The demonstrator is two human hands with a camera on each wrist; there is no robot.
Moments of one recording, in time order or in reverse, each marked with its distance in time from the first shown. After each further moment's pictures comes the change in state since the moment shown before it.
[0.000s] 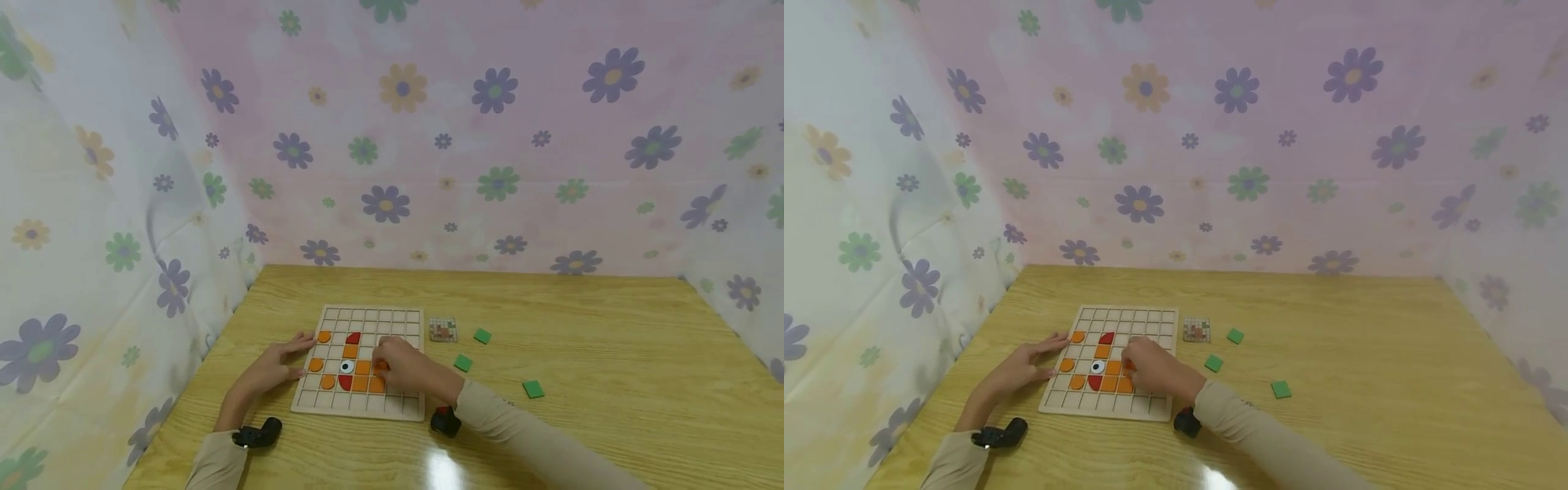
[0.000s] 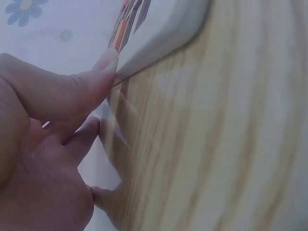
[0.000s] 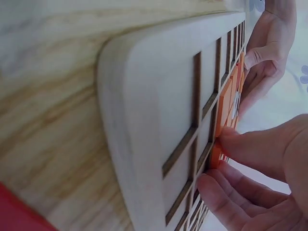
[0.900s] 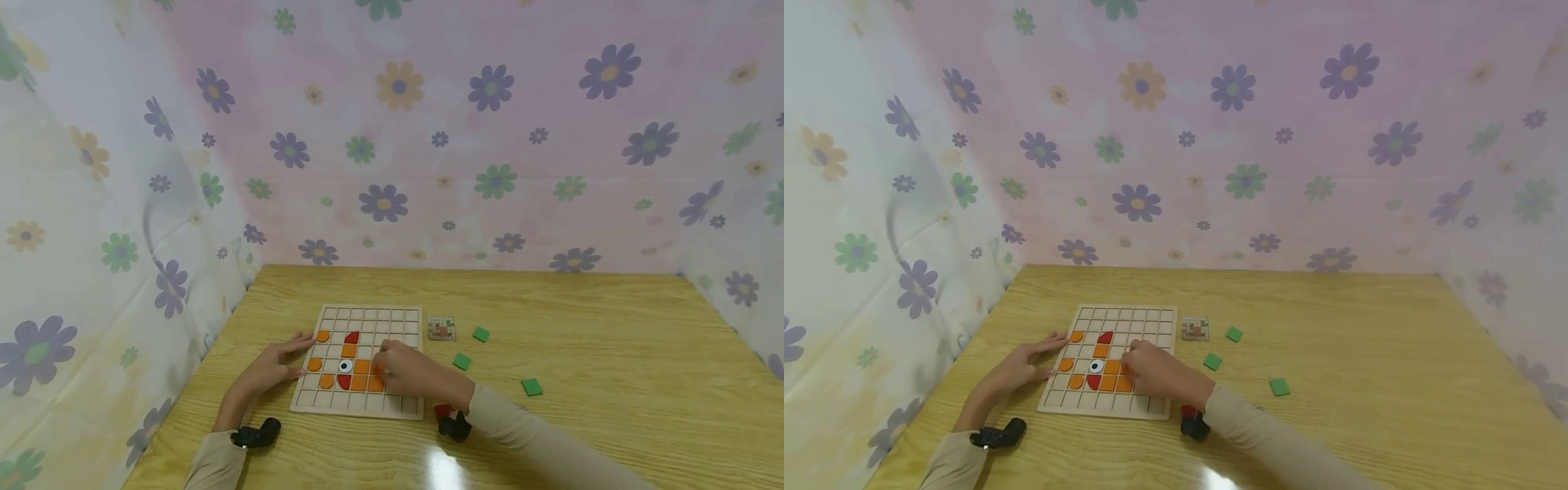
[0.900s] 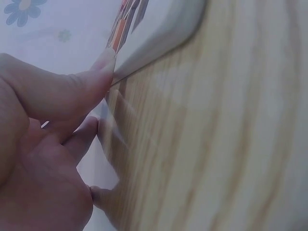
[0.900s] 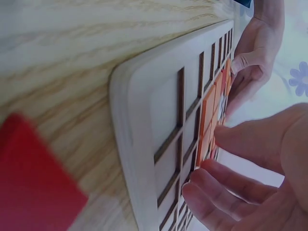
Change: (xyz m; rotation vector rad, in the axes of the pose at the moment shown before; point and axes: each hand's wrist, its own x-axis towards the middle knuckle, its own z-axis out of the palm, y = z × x) left_hand -0.001 0.003 -0.001 -0.011 -0.012 -0.007; right_hand -0.015 -0.004 -0.007 -0.046 -0.075 -0.002
